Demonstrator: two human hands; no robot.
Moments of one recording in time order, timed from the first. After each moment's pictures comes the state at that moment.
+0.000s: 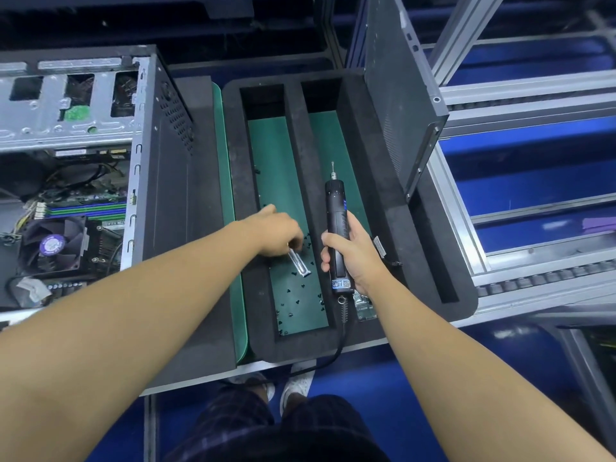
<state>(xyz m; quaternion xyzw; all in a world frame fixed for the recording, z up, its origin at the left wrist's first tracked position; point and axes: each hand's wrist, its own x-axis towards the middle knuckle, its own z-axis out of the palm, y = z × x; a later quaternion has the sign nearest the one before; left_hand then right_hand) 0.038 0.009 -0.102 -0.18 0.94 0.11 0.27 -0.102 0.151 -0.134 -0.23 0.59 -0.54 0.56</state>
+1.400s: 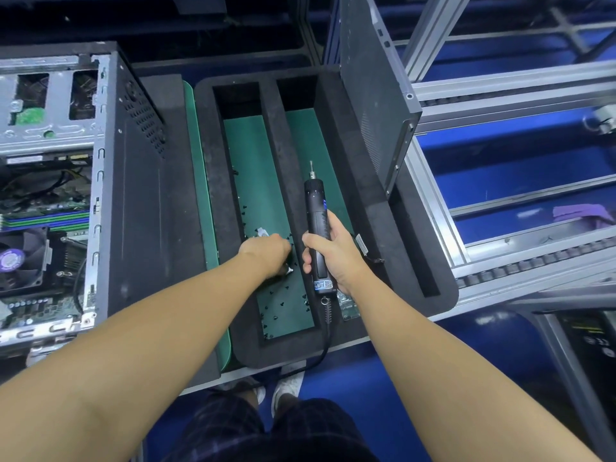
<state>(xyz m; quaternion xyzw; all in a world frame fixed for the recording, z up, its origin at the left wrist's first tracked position) 0.019 0.049 -0.146 -0.30 0.89 0.11 0.32 -0.100 0.152 -0.131 -0.23 0.59 -0.53 0.56</state>
